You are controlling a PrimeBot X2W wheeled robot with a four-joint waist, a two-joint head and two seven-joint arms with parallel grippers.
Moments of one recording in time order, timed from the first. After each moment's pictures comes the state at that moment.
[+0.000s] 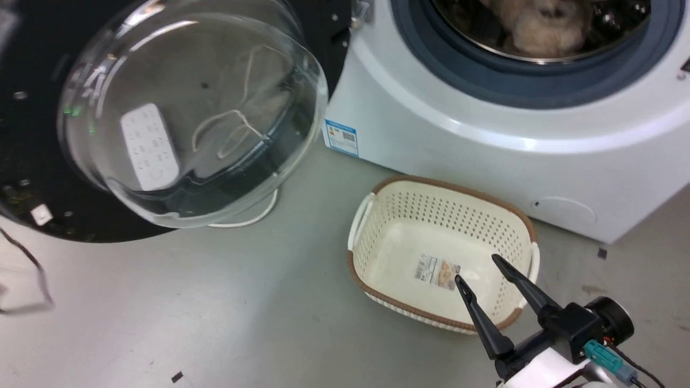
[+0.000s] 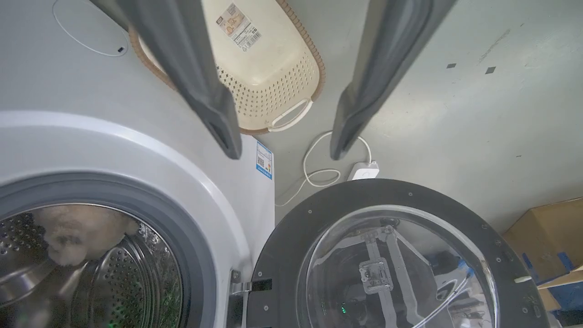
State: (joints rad) left arm -0.54 0.43 0.53 0.25 -0.85 0.08 0.20; right arm -0.08 -0.20 0.27 0.11 0.10 0.13 -0.24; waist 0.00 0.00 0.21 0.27
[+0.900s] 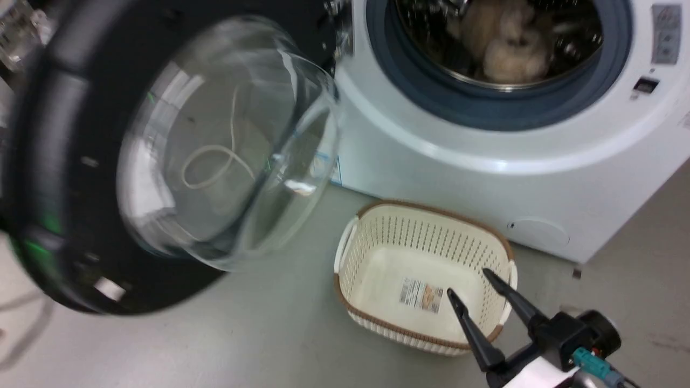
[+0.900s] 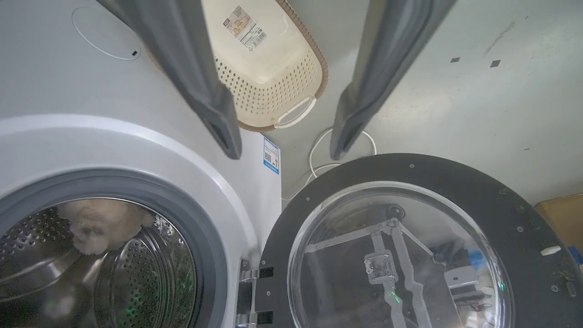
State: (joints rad) left arm -0.46 0.41 0.56 0.27 -1.27 0.05 0.86; right arm -0.08 -0.19 0.29 0.16 0.12 0.13 -0.26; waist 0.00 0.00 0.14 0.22
